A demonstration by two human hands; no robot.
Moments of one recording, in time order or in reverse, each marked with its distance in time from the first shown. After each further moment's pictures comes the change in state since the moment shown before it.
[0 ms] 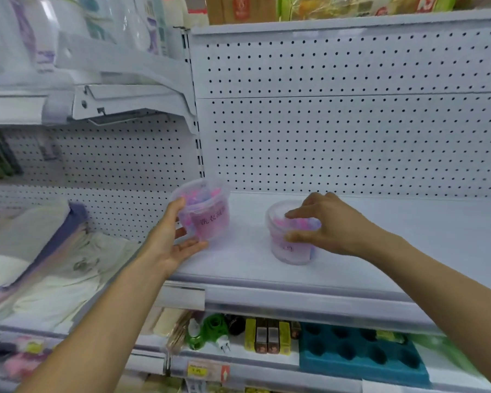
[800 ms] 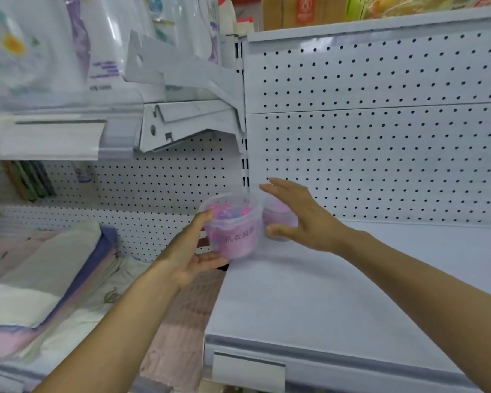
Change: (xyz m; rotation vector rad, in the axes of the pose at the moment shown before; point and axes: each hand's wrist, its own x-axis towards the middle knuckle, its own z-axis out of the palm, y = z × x) left_hand 0.078 0.067 -0.053 0.205 -0.107 -0.005; right_hand 0.181 -0.064 0.070 0.276 0.185 -0.367
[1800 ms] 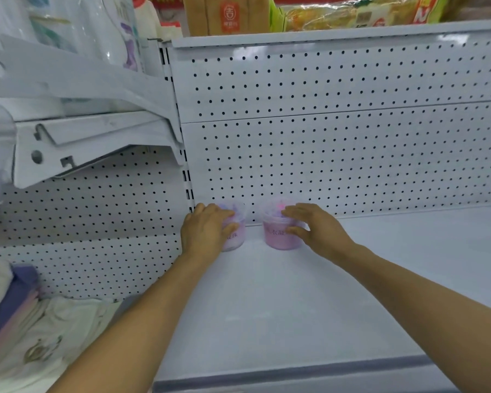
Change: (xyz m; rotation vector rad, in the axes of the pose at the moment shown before) left_hand 0.101 -0.016 0.105 1.413 0.142 0.903; right_hand -0.066 0.077 -0.036 -0.260 0.176 0.451
